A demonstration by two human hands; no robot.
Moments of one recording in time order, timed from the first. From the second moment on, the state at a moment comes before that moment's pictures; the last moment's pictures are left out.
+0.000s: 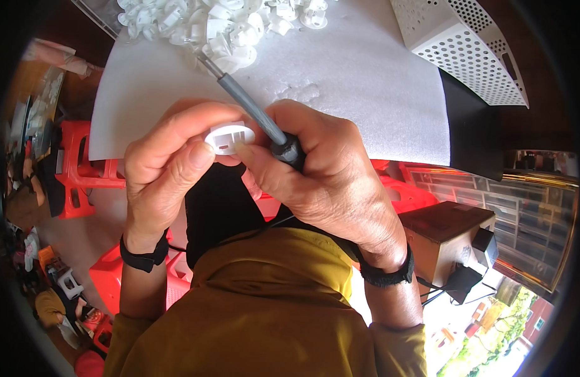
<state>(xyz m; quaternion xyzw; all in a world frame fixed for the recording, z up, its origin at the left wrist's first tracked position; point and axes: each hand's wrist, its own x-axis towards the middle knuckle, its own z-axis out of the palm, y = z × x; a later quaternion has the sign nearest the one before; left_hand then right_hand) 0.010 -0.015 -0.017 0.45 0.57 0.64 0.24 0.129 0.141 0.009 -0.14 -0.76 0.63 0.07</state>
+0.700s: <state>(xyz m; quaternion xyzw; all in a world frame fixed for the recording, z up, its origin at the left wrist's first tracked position) 0.010 -0.004 -0.025 0.35 0.57 0.71 0.22 0.131 0.148 0.015 -0.23 -0.72 0.65 0.05</state>
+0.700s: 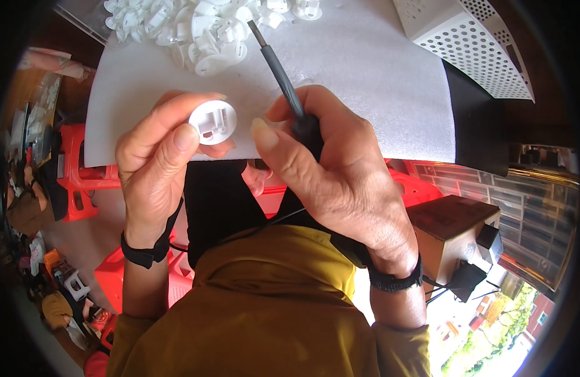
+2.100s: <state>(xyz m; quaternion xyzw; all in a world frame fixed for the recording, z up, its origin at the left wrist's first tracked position) 0.004 0.003 -0.034 0.34 0.59 0.70 0.21 0.155 0.144 0.002 -0.09 -0.94 0.29 0.16</state>
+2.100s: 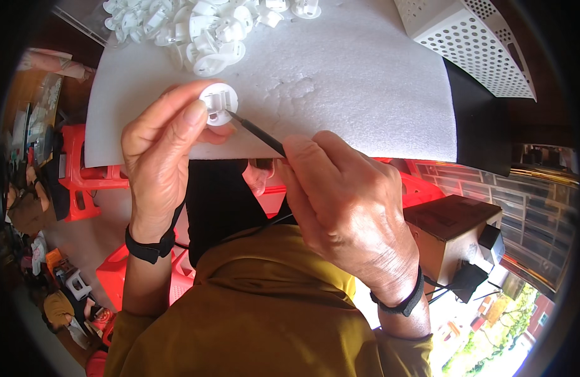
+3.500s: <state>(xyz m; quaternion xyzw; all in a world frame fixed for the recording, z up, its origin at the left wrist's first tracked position) 0.002 -0.002 -0.031 0.34 0.60 0.69 0.23 0.144 0.133 0.010 -0.07 -0.95 0.29 0.11</state>
